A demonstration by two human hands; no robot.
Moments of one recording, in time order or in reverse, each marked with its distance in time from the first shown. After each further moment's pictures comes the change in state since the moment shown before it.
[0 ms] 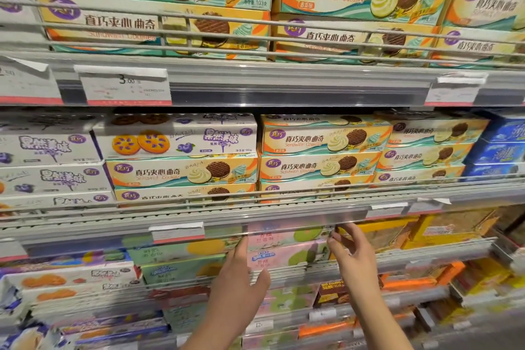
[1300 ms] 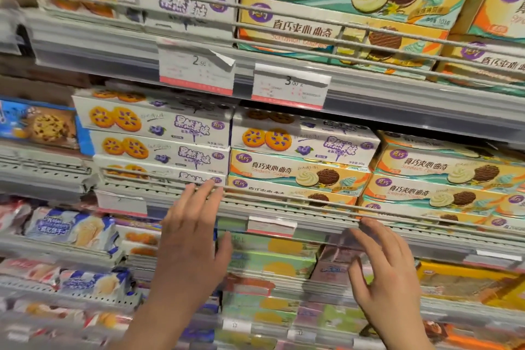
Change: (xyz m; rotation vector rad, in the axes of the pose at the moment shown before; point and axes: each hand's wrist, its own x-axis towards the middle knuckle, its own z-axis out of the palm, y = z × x) left_hand -0.029 -0.098 -0.171 0.491 0.666 0.355; right_hand -0.050 -0.085 0.079 -0.683 -0.096 -0.873
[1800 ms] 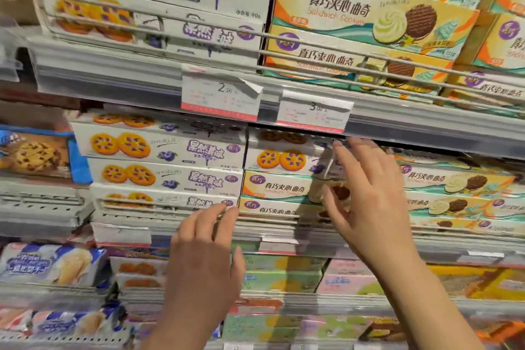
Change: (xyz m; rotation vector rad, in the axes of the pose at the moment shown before) left_hand 0.022 -0.012 -0.008 0.034 -0.037 -0.023; right_hand 0.132 -0.106 -0.043 -0.250 0.120 -0.143
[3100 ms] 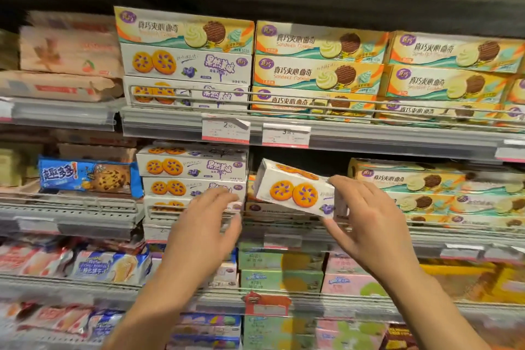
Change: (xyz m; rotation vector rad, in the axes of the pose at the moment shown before) left_hand 0.012 0.023 -0.109 -0.156 -0.012 0.036; right_hand -0.047 0.007 -0.073 0.113 0.006 -0.064
